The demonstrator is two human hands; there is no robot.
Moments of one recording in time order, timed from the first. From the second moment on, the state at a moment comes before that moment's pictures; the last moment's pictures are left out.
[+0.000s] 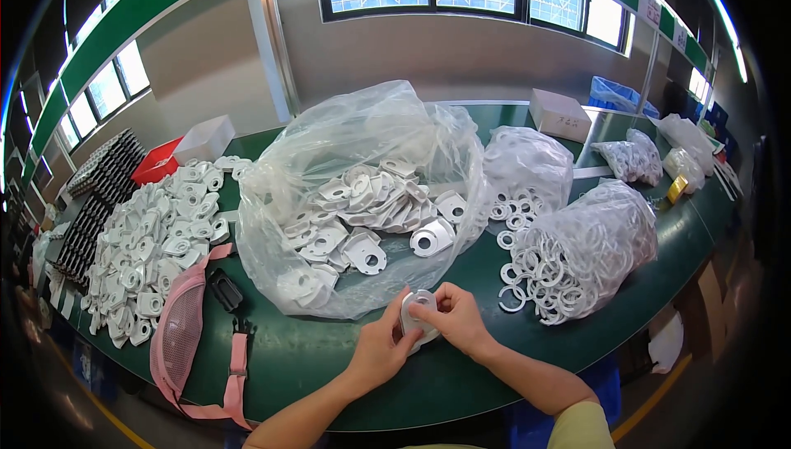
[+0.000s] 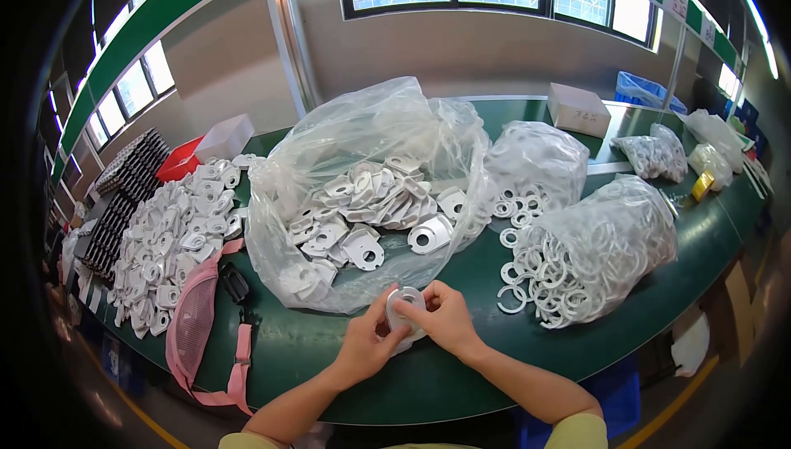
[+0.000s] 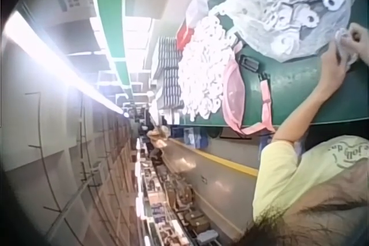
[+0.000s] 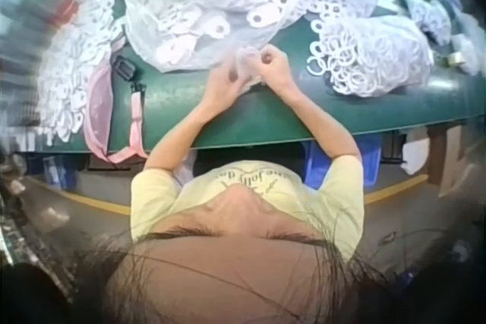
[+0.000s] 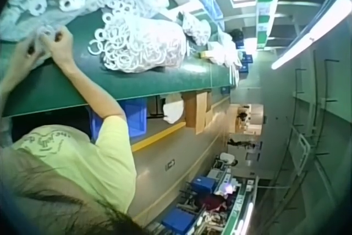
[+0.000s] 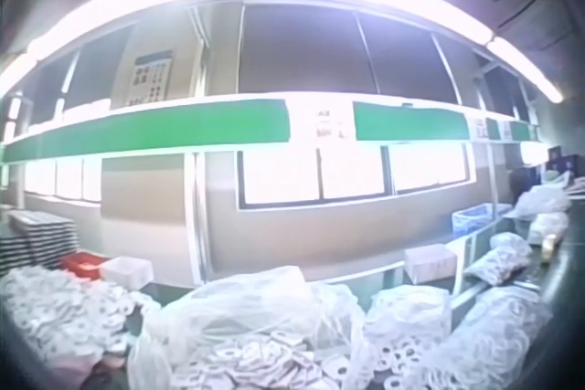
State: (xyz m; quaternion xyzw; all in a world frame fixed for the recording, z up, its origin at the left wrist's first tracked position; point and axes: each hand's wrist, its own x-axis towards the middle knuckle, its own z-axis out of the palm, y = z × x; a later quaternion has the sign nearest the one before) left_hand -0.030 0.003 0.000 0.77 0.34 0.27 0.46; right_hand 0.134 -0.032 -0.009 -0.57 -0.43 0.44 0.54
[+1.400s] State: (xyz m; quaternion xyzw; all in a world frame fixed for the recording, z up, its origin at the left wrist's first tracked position) left_hand -0.025 -0.001 0.001 0.70 0.35 0.31 0.54; right_hand 0.129 -0.030 -0.008 -0.52 -0.34 0.48 0.62
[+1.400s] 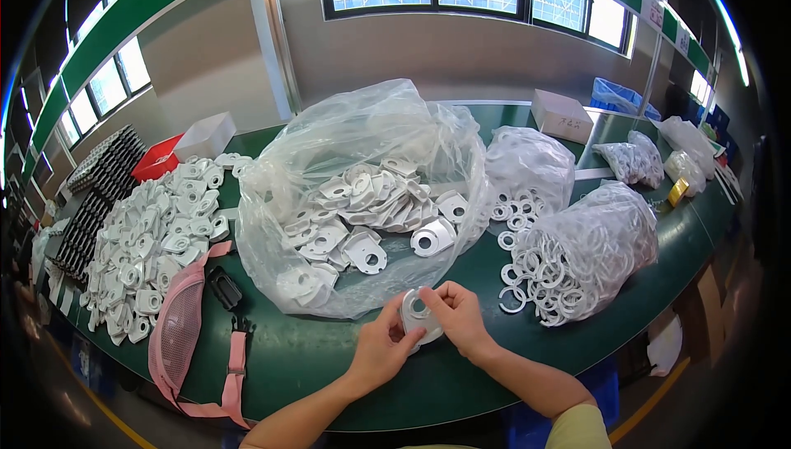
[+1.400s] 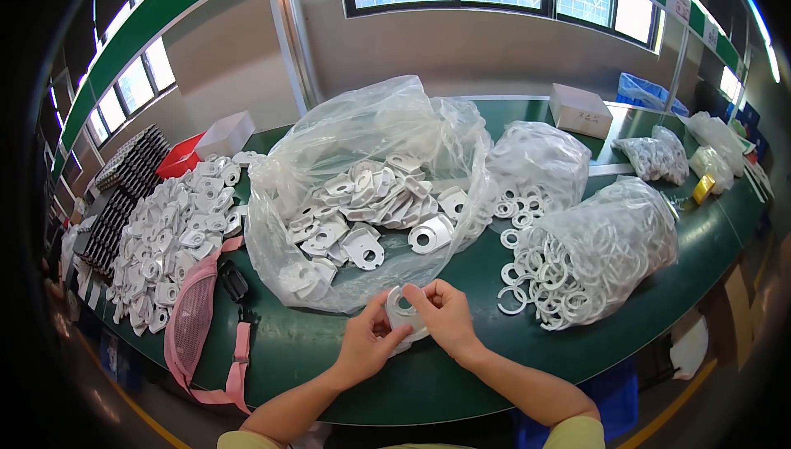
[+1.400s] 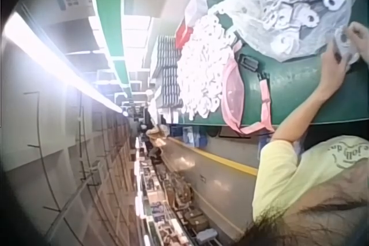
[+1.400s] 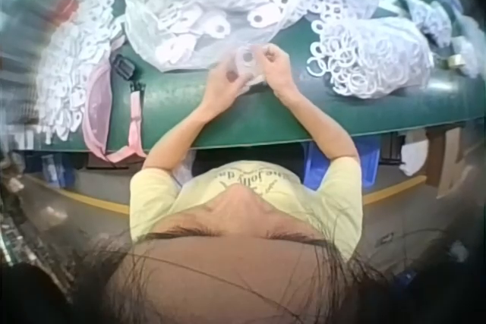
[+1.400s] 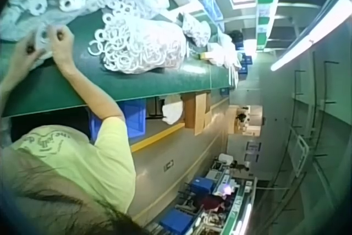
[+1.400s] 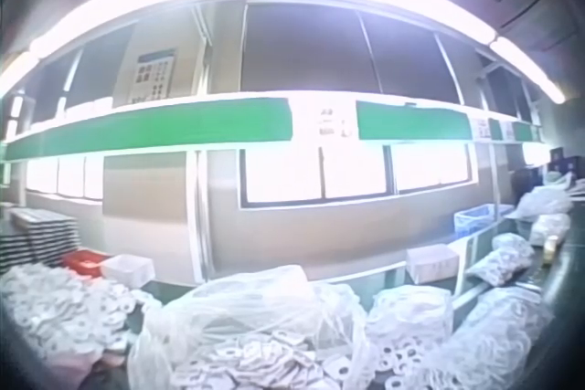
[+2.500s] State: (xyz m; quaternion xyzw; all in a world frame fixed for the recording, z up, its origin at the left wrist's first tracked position) left_hand -0.040 0.015 0.001 0.66 0.33 0.32 0.60; right_hand 0.144 -0.033 0.010 -0.51 -0.50 0.45 0.53
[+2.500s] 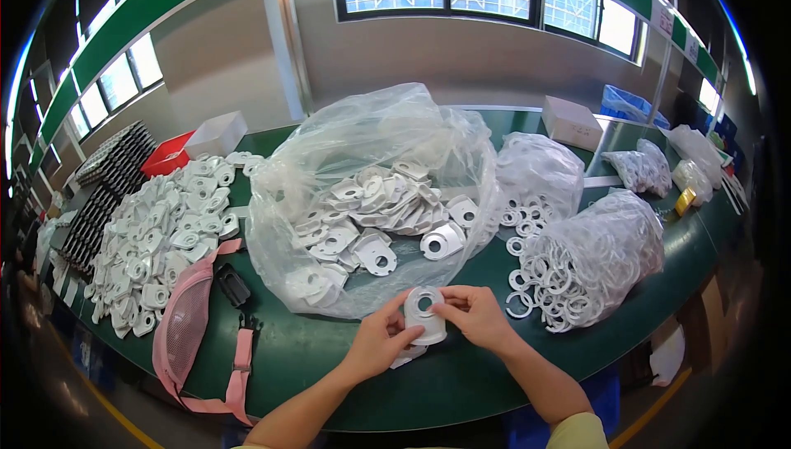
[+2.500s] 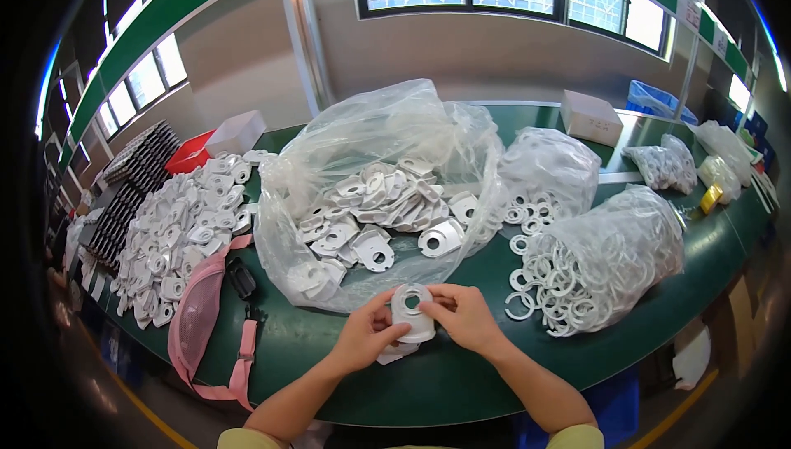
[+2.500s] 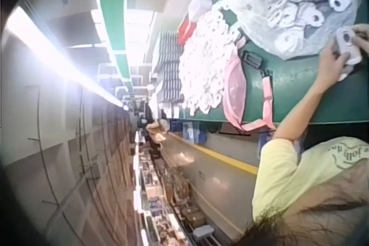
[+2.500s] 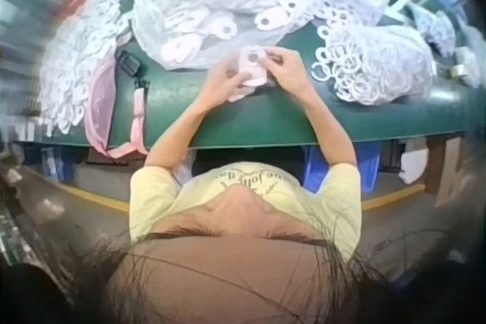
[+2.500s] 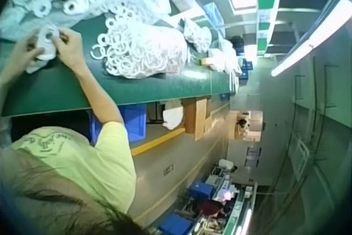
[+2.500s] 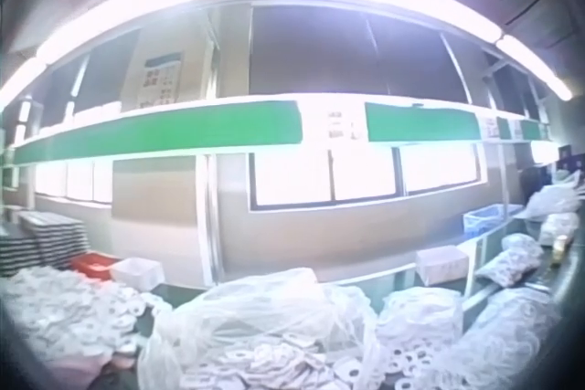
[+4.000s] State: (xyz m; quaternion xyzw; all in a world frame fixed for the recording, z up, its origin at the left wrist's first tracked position) left_hand -0.067 0.077 0.045 0.51 0.27 0.38 0.72; right_hand 0.163 -0.028 0.017 -0.42 -0.70 -0.17 0.55
